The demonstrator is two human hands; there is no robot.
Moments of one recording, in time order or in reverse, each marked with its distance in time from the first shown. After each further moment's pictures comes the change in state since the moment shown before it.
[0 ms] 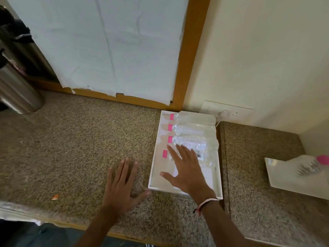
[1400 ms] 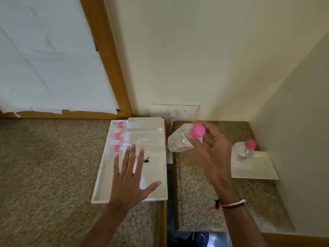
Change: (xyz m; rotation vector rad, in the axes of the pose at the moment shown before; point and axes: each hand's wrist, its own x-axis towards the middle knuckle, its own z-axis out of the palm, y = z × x) left_hand 0.088 0.219 -0.044 -0.008 0.159 0.142; right_hand -0.092 0.160 -0.165 0.916 0.776 0.191
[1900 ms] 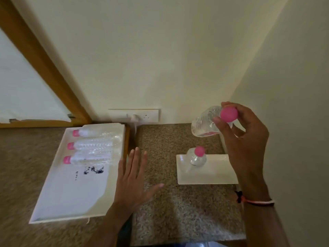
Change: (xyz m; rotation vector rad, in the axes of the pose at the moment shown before) left_hand 0.060 0.157 0.052 -0.024 -0.047 0.067; right_hand 0.083 0.030 -0.186 -0.006 0.210 -0.072
